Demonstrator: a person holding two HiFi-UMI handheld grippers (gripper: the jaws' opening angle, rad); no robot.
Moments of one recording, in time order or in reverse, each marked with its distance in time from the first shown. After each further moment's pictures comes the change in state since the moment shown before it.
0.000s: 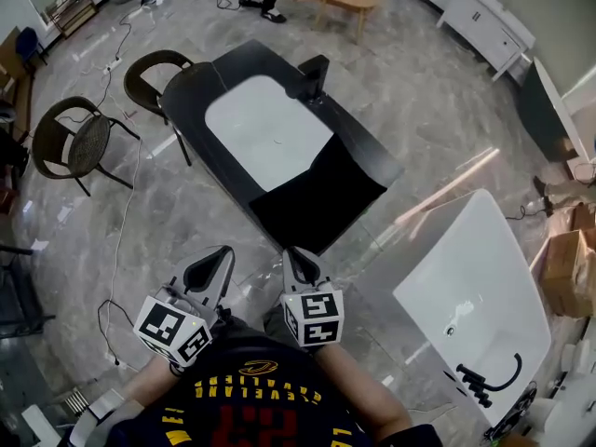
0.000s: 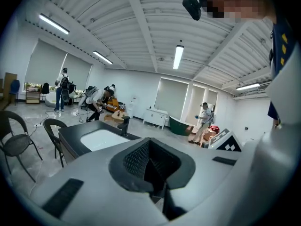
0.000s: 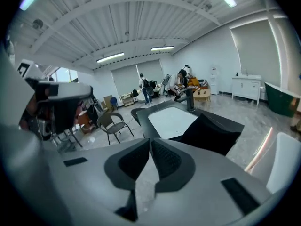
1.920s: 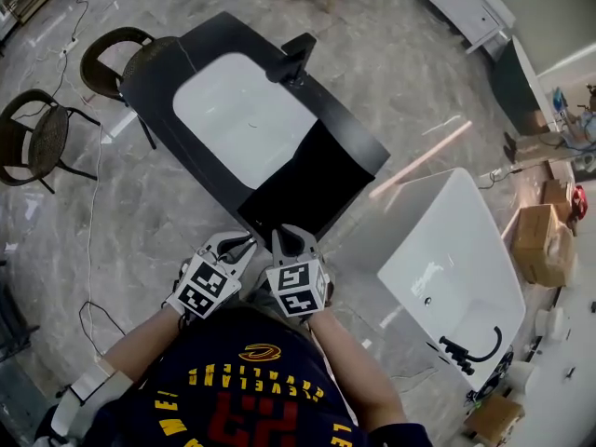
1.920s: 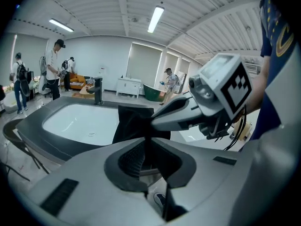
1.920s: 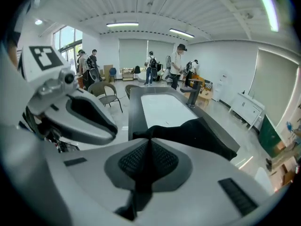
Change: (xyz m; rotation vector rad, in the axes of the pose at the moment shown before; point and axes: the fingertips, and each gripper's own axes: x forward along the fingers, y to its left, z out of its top) left arm 0.111 0.041 -0.154 0.200 0.405 -0.341; right arm 0.098 -0.029 -0.022 -0.269 0.238 -0.103
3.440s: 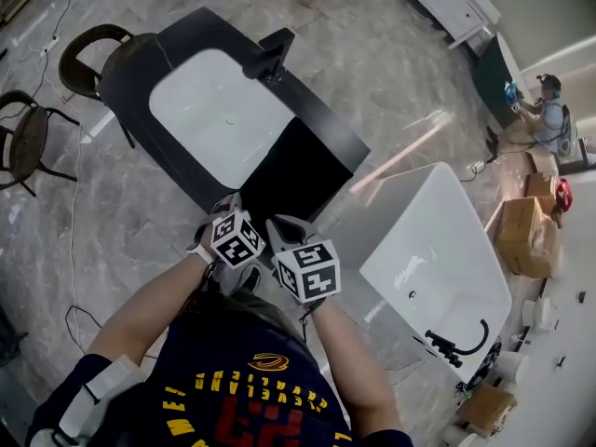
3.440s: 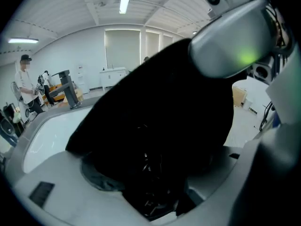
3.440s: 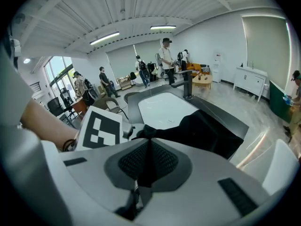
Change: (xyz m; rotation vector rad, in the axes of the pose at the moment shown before) left arm 0.147 0.021 -0.011 0.274 0.209 -0.049; right arm -0.015 -0.043 0.012 0.246 0.008 0.123
